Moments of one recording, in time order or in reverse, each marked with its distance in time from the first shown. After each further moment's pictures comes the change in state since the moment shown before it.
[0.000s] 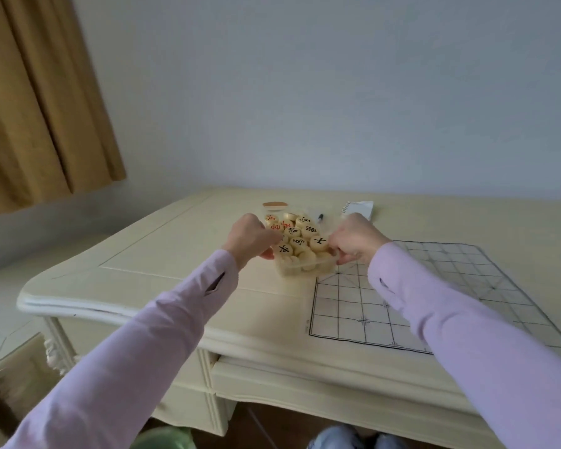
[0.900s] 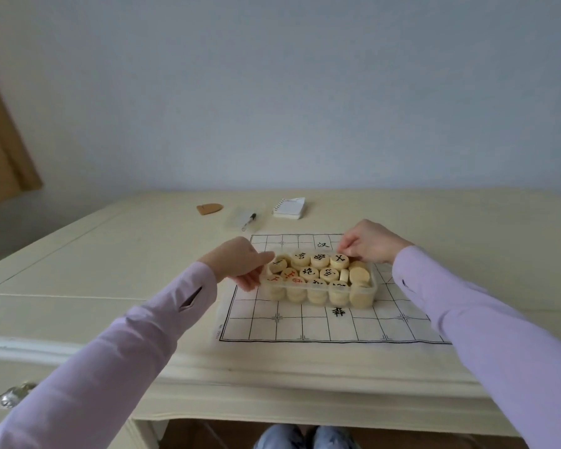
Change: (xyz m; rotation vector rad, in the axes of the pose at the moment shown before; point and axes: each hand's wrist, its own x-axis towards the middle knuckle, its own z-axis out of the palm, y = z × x) left_hand -0.015 0.051 0.093 0.275 -0.385 0.036; right_hand -0.021 0.108 -0.124 -0.415 -0.028 -0.102
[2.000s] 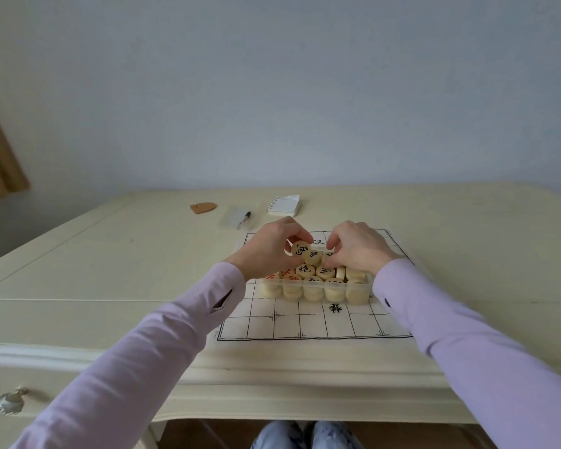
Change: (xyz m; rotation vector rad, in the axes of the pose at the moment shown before) left_hand 0.005 0.032 0.023 0.089 0.155 0.705; right_hand -0.016 -0.024 0.017 -0.150 0.144 0.062
